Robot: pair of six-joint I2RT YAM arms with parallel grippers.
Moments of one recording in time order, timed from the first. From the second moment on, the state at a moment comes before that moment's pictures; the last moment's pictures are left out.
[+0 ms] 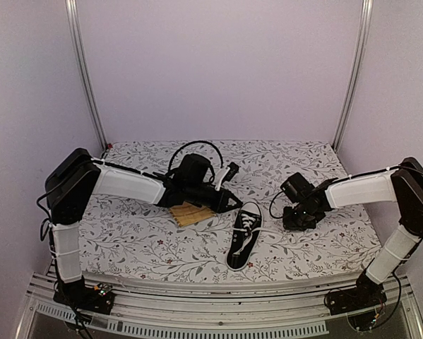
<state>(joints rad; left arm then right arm) -0.84 2.01 1.26 0.20 0.47 -0.32 0.63 1.64 0.84 -0.44 0.21 0.70</state>
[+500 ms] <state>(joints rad) -0.84 2.02 1.29 0.24 0.64 -0.30 0.63 1.33 0.88 -0.34 0.16 0.63</state>
